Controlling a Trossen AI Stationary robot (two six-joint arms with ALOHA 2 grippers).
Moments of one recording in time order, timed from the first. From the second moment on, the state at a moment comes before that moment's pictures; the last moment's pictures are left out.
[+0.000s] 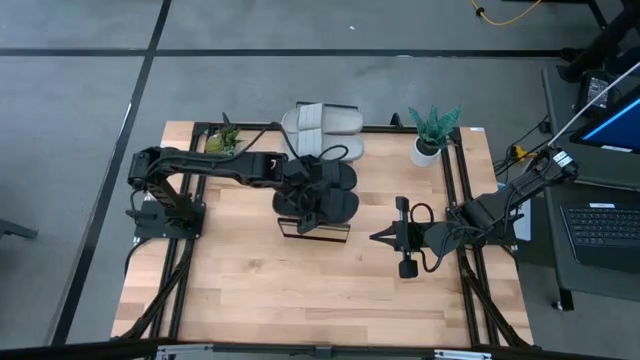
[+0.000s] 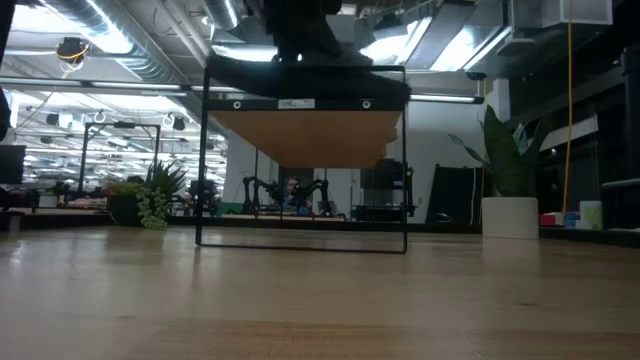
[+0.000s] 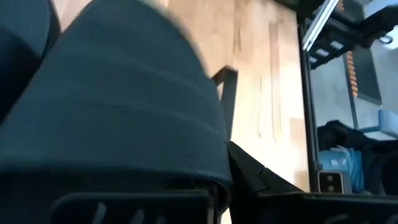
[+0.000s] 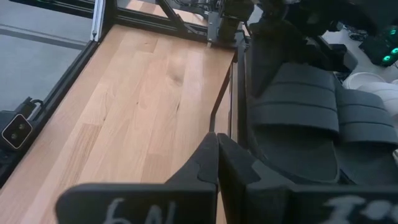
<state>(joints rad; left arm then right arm) 0.06 1.64 1.41 -0.60 0.30 -0.30 0.56 1.14 0.96 -0.35 0.53 0.10</state>
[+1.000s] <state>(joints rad) 0.06 1.65 1.41 -0.61 0.20 -0.34 0.56 1.14 0.96 -0.34 0.53 0.08</state>
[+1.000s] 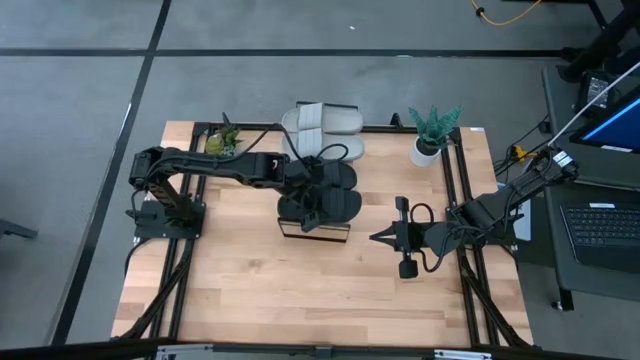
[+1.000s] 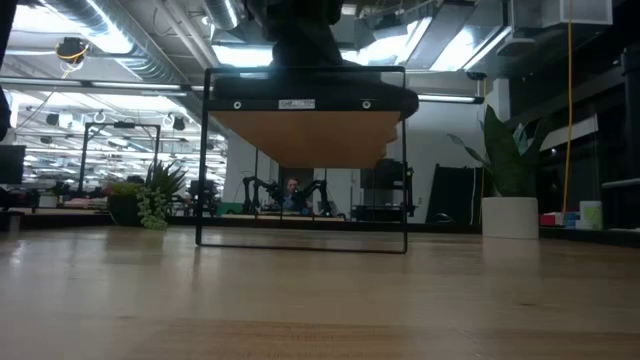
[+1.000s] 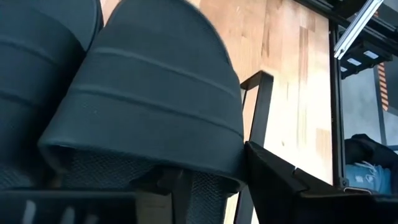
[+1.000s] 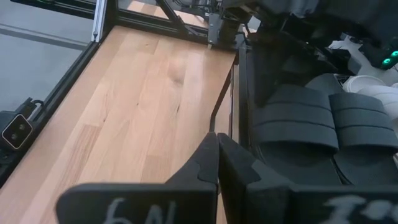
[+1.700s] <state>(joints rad) 0.09 1.56 1.41 -0.68 0.24 -0.33 0.56 1.14 0.96 -0.33 0.53 0.08</state>
